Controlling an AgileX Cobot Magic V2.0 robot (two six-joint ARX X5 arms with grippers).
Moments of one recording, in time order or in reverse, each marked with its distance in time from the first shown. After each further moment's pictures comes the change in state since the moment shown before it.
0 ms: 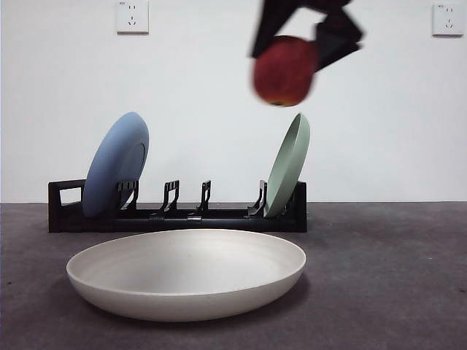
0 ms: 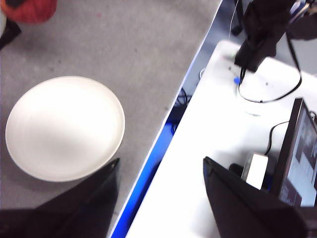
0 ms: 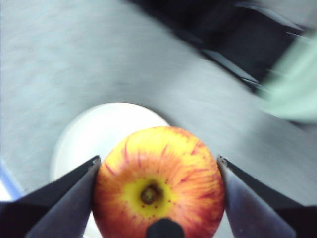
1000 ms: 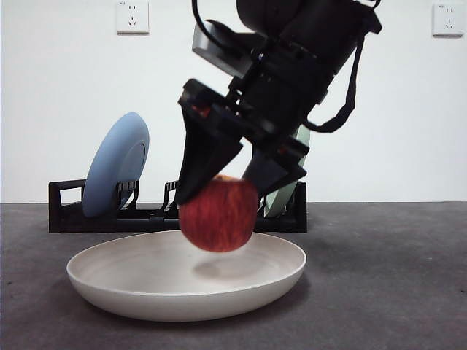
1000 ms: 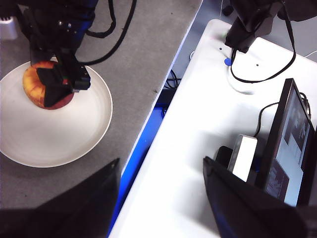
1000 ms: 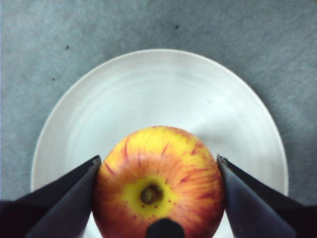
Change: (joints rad) left arm 0.000 0.012 0.000 -0.047 0.051 0.000; right arm 0.221 0.030 -0.536 0.584 0.095 0.092
